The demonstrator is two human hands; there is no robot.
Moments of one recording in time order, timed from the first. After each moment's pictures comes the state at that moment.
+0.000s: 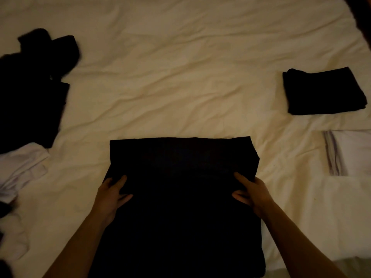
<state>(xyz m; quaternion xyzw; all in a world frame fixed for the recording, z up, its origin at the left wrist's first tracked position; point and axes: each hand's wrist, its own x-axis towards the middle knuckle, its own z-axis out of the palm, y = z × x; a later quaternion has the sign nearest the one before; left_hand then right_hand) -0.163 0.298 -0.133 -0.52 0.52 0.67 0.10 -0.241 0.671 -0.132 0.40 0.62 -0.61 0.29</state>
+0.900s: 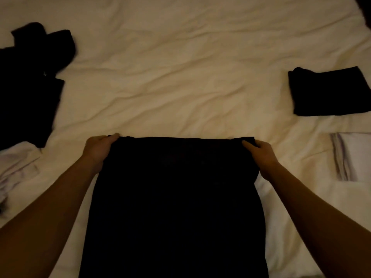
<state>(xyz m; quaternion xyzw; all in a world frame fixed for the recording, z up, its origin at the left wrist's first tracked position) -0.276 0.250 -0.125 -0.46 0.67 0.58 0.09 -0.344 0.673 -0.125 0.24 0.78 -0.53 0.23</state>
